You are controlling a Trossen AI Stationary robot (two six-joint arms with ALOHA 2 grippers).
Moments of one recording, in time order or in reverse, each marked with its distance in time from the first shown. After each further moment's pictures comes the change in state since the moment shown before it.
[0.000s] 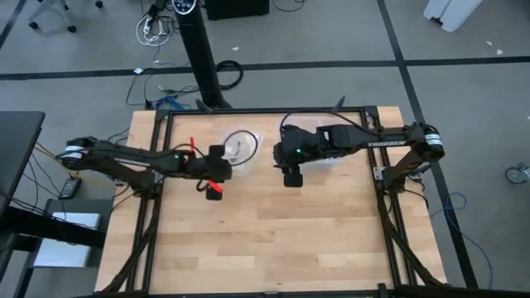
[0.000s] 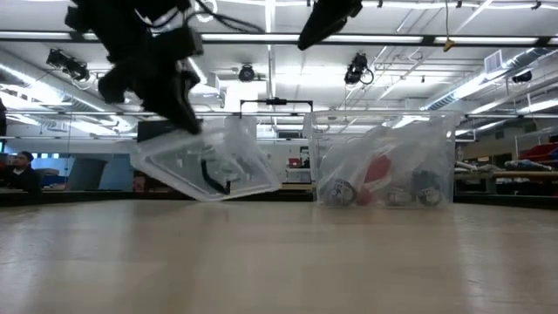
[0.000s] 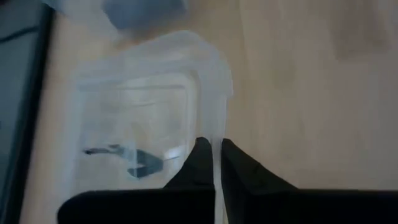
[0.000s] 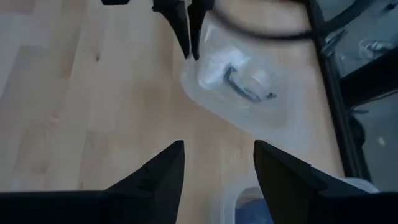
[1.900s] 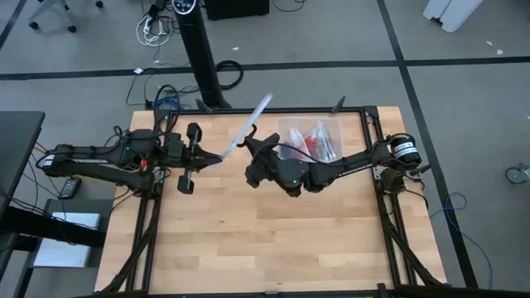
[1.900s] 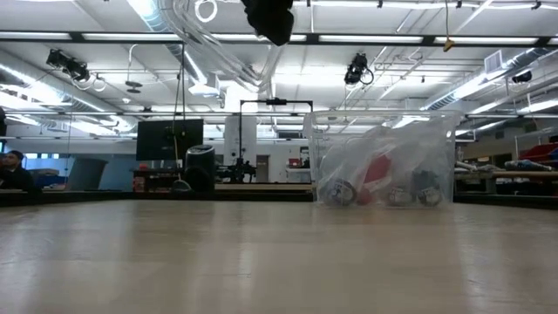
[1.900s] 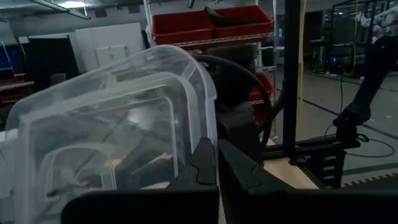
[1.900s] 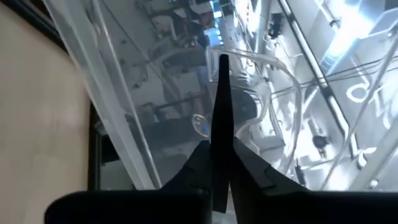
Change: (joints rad) left arm -0.023 -0.454 0.044 0.477 0.288 -0.131; right arm 0.174 0.239 -0.138 1.248 0.829 -1.157
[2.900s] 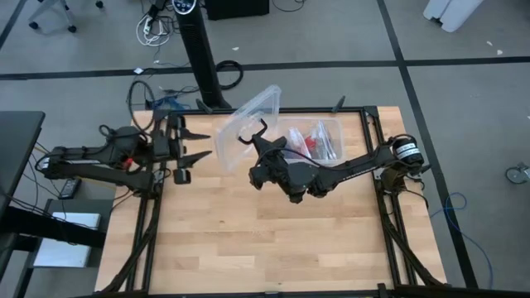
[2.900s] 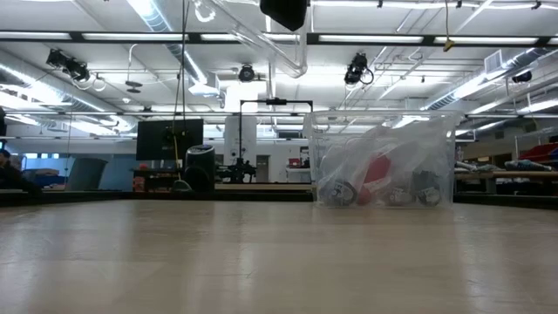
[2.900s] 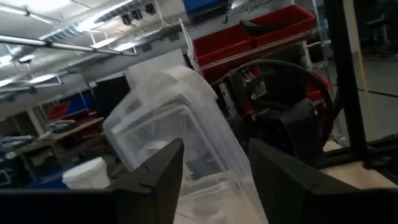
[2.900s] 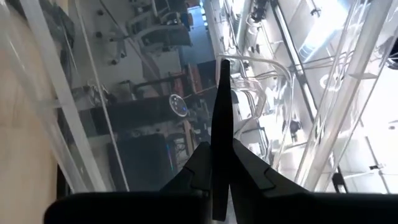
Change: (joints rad) left arm 0.002 -0.093 0.000 0.008 -0.161 0.226; right arm 0.052 -0.015 0.000 0.120 0.154 -0.199
